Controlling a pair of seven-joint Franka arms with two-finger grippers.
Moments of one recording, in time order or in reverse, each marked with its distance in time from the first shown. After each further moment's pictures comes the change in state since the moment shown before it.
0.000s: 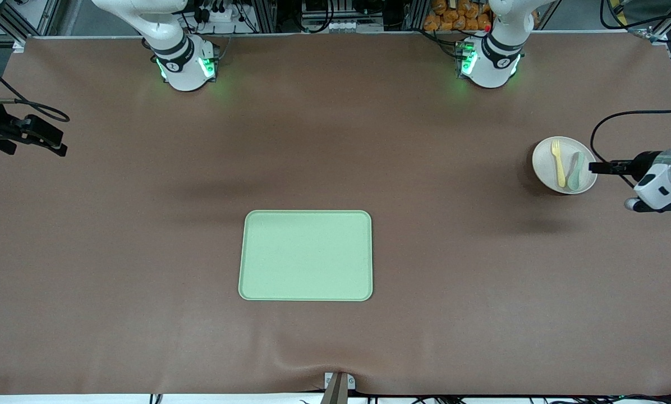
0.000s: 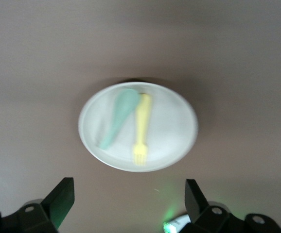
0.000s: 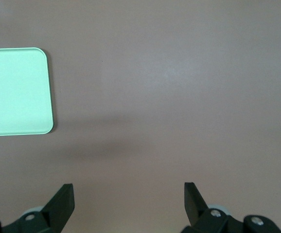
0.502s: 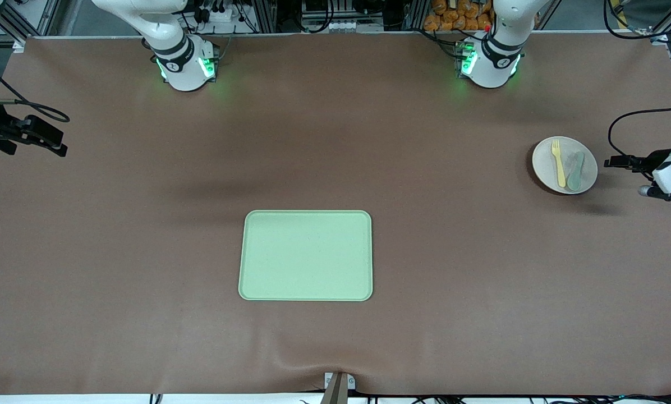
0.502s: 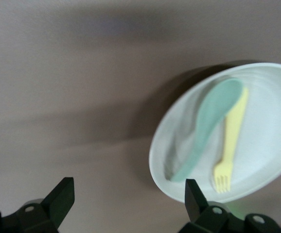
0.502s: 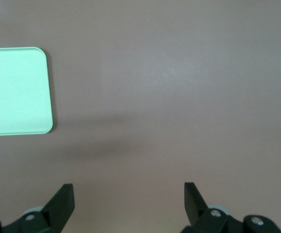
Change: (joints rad) left arm 0.232 0.171 0.001 -0.065 0.023 0.277 0.351; right arm 0.000 0.001 0.000 0.000 0.000 0.000 0.000
